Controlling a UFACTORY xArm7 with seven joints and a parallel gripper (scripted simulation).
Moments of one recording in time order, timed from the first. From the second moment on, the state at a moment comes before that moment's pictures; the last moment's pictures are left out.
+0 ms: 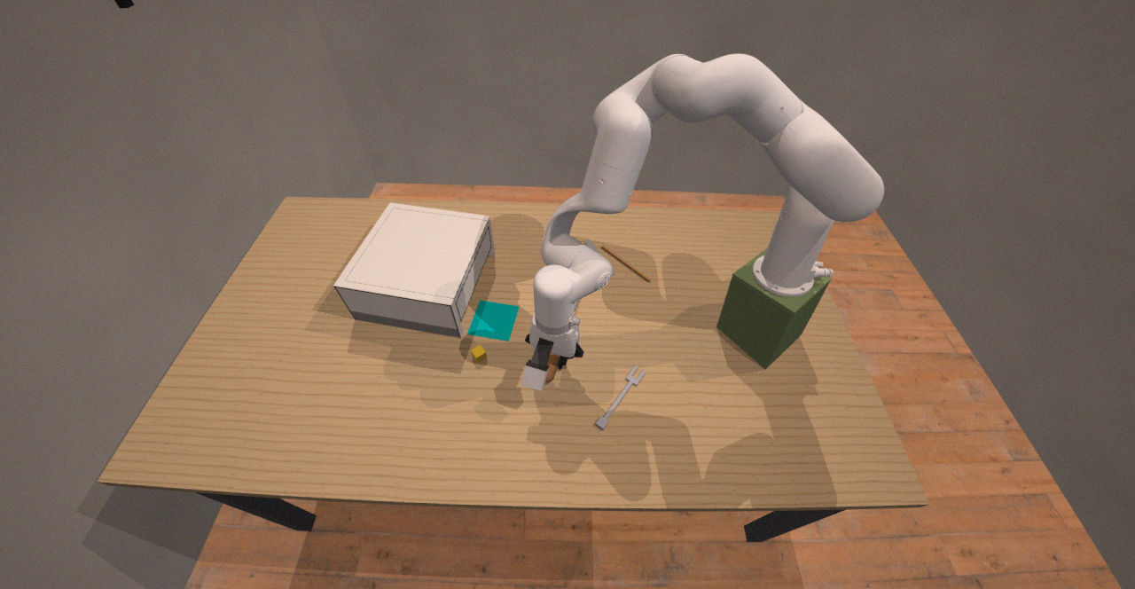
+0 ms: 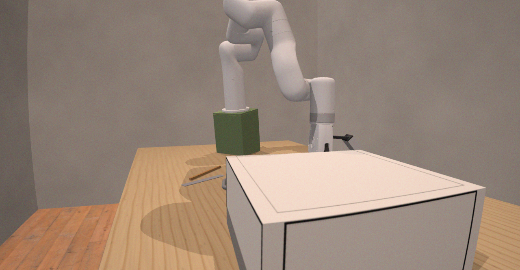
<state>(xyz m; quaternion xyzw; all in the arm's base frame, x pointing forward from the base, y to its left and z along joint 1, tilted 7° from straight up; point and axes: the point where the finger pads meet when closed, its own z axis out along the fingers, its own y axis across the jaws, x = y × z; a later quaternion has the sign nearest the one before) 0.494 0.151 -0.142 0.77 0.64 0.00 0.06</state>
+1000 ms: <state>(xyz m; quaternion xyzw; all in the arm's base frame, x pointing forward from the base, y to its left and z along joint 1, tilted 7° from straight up) 0.479 0.117 -0.140 0.68 0.73 -0.01 0.07</state>
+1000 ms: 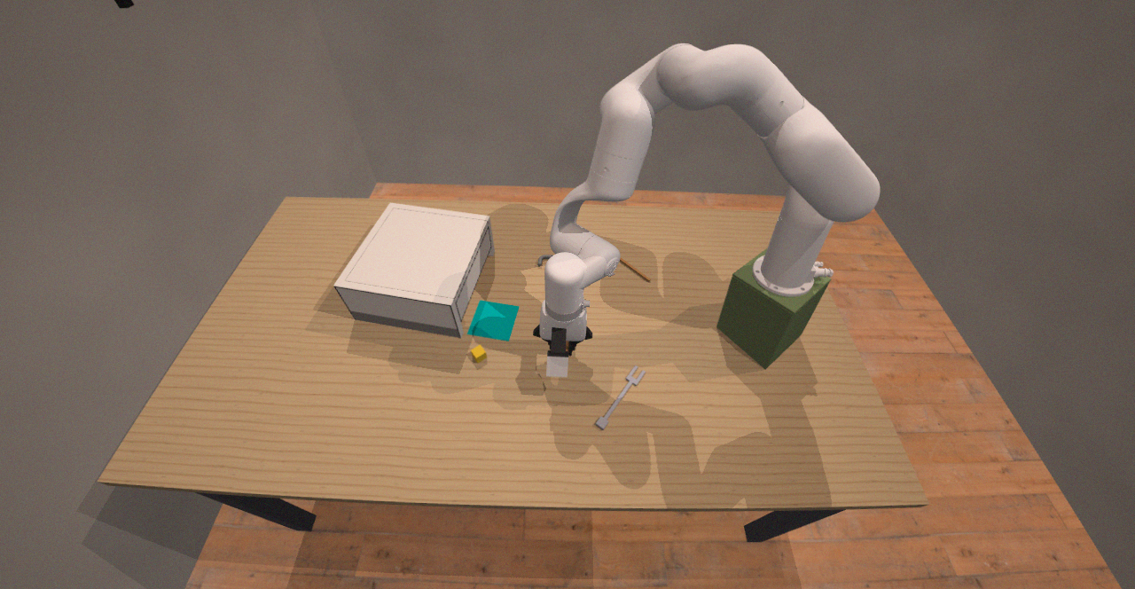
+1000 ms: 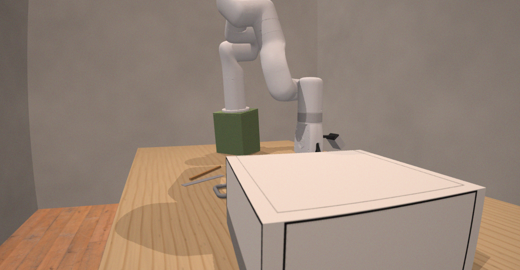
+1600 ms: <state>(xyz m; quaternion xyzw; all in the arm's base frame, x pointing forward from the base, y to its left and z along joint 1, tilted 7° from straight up) 0.462 0.079 -0.138 0.56 0.82 -0.02 0.07</state>
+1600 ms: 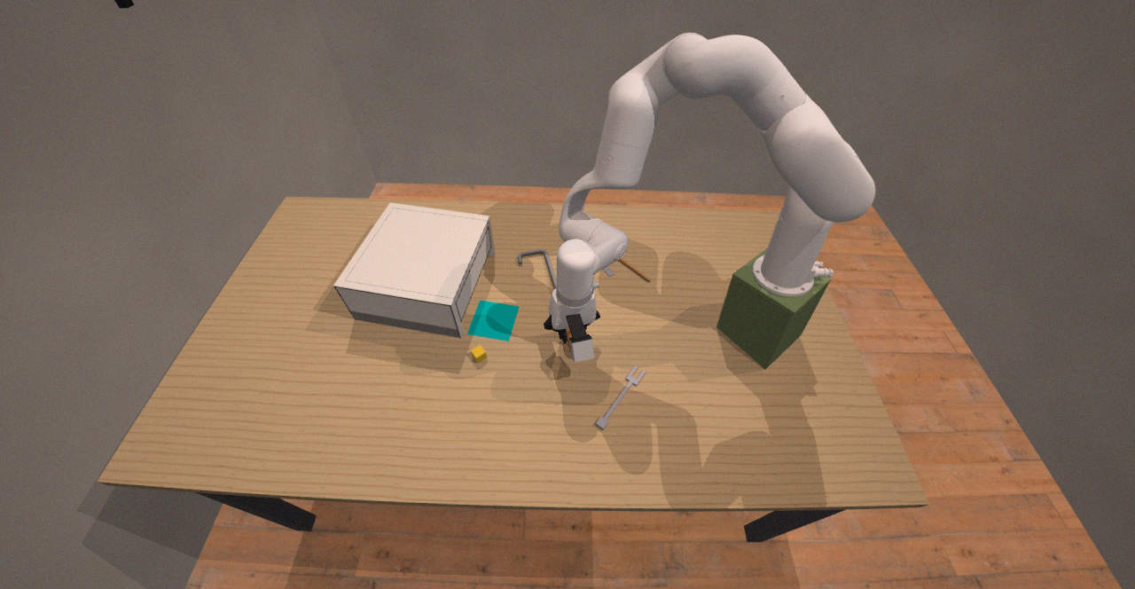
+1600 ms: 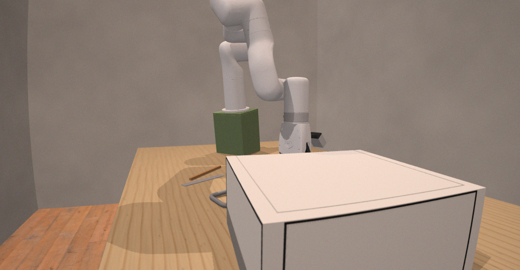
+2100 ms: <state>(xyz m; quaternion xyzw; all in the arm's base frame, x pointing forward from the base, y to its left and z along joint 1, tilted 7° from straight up) 0.444 0.040 -0.136 0.44 0.90 -0.03 0.06</state>
